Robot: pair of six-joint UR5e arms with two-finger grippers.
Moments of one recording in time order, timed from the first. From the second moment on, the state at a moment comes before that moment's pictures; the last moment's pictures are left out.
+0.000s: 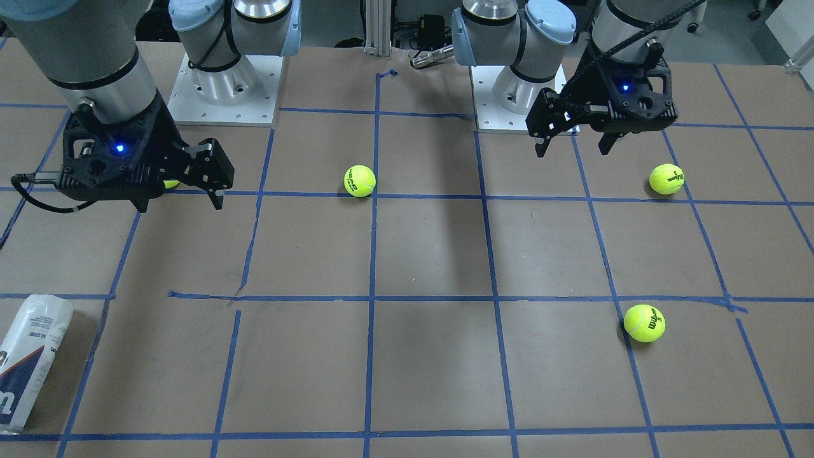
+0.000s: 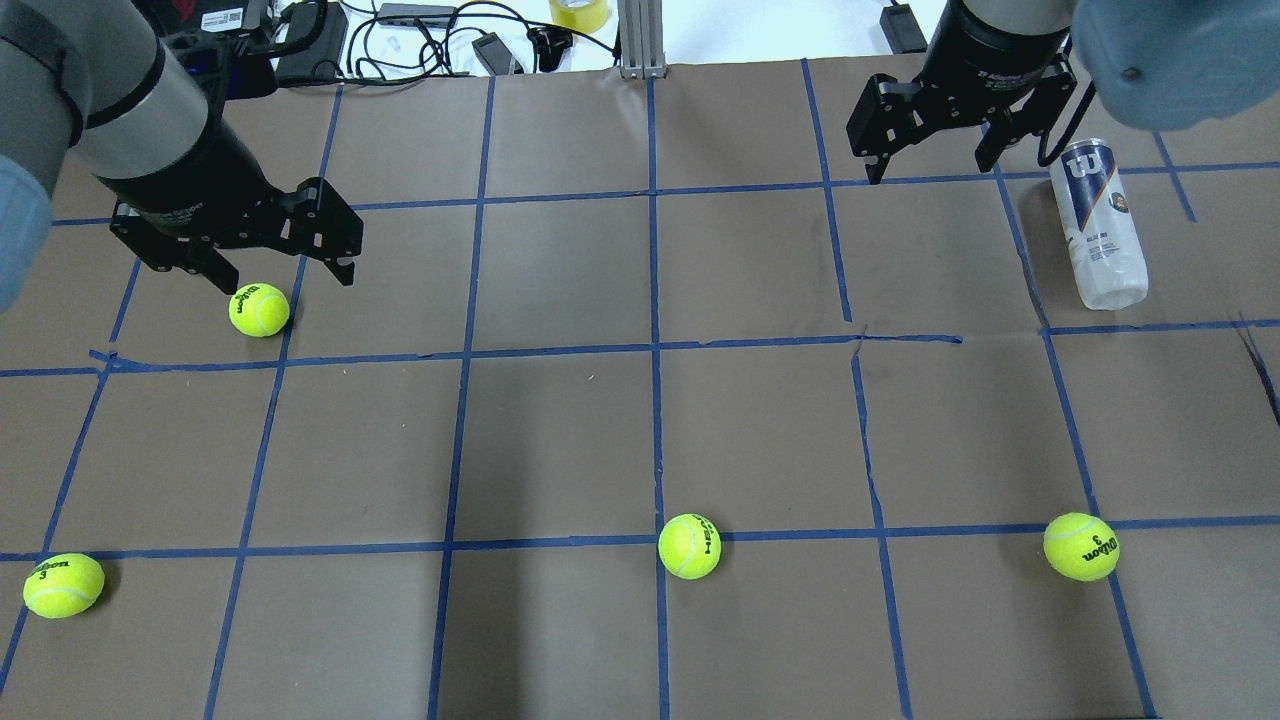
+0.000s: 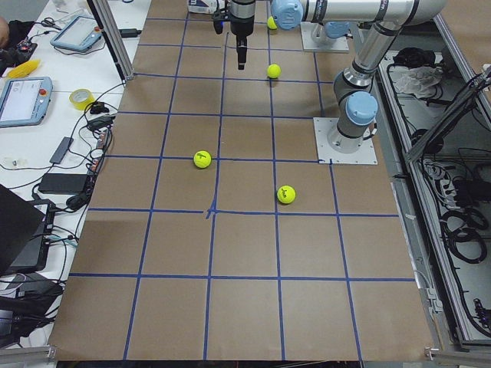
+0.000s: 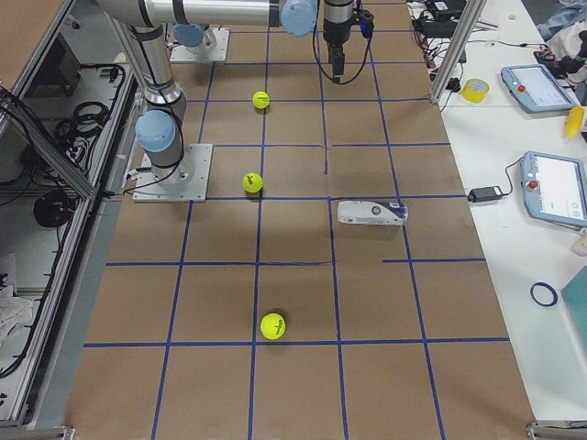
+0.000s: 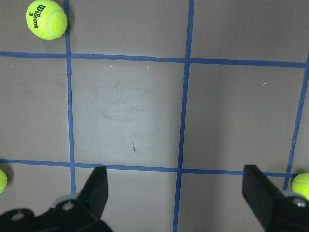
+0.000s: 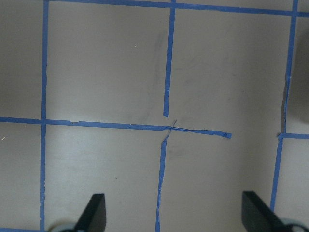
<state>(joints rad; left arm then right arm) -1.51 -1.46 -1.68 -1.54 1.60 0.00 1.58 -1.46 1.50 -1.66 -1.57 -0.06</state>
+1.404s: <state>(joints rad) -1.51 -1.46 -1.69 -1.59 1.60 0.00 1.29 -1.05 1.13 -1.78 -1.63 -0.14</state>
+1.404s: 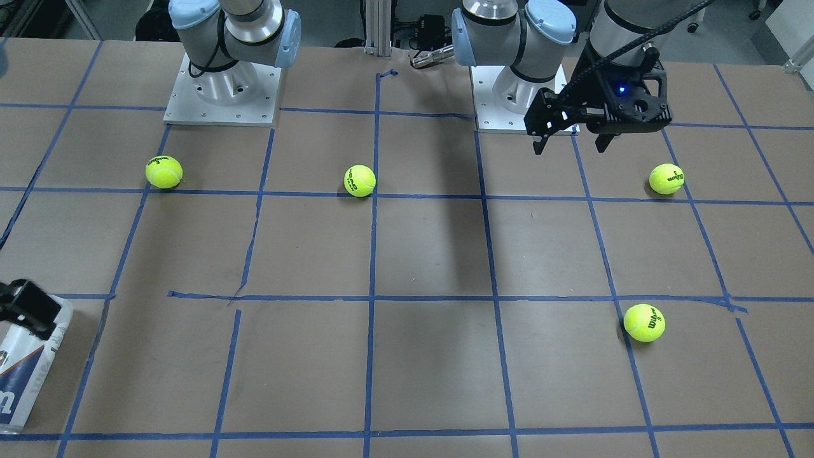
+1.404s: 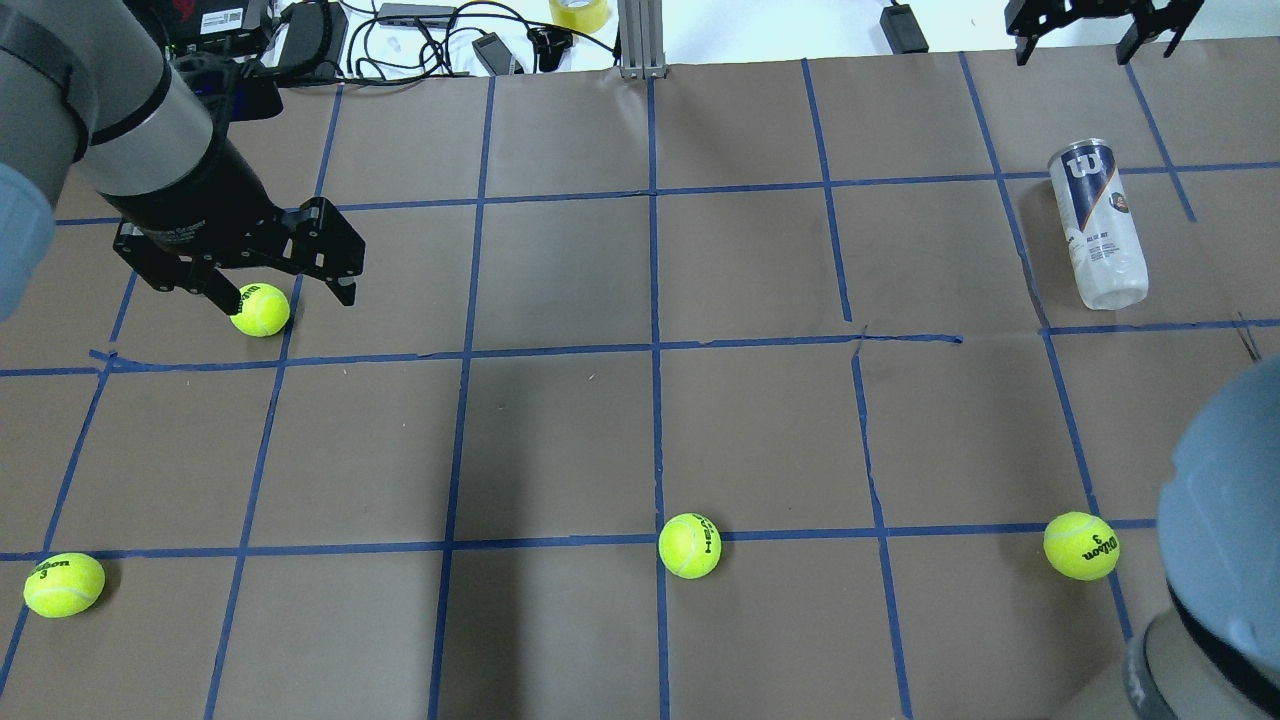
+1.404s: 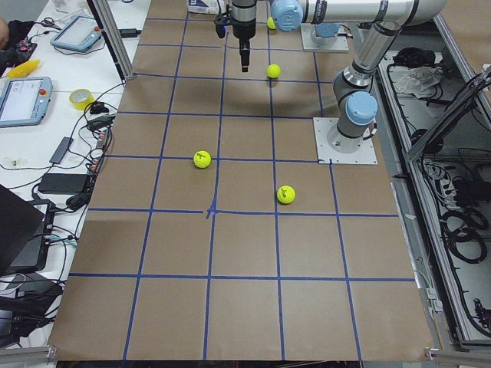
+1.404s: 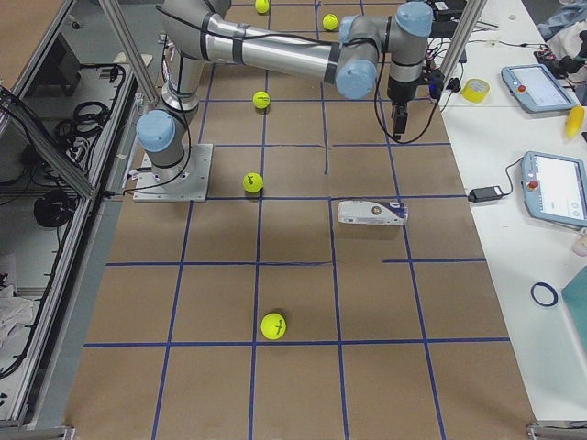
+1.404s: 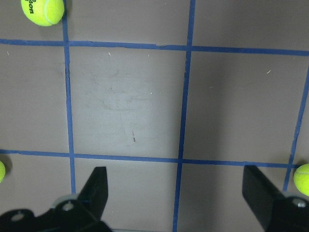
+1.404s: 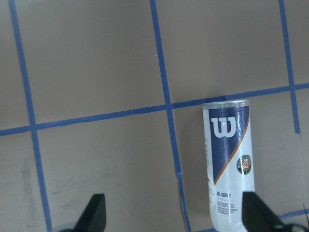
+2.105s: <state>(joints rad) -1.51 -1.46 -1.71 -1.59 1.60 0.00 1.17 -0.81 1.09 -1.99 -1.63 -0.22</state>
